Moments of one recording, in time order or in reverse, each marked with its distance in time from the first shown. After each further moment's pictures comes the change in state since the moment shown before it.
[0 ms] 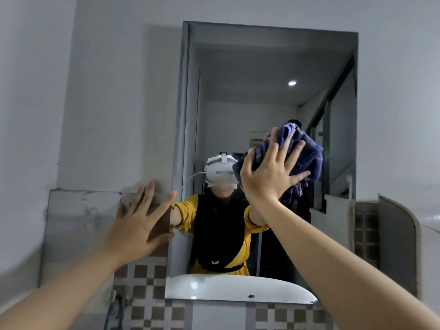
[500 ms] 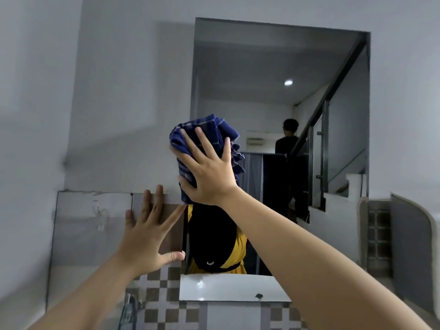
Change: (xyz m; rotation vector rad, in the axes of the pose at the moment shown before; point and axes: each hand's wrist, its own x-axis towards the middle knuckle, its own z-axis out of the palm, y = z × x) left_hand -0.008 -0.014 0.022 0.040 0.038 0.037; right_hand -0.039 -0.085 0.038 -0.111 -0.168 -0.962
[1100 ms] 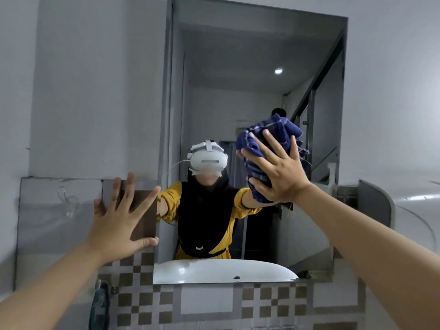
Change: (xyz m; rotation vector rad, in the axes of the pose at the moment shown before) left_hand 0.000 0.003 0.002 0.010 0.015 -0.032; right_hand -0.118 0.160 -0.047 -0.195 -0.073 -0.059
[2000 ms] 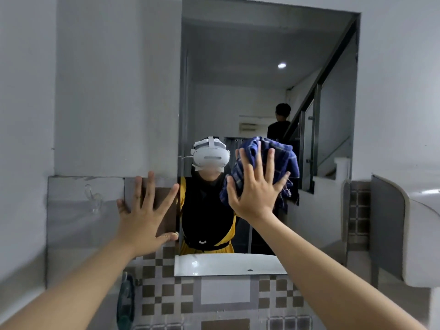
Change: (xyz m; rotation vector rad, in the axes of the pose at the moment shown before) left_hand 0.001 0.007 -0.001 -0.006 -0.079 -0.017; right_hand 0.017 -0.131 0.016 0.223 0.028 0.685
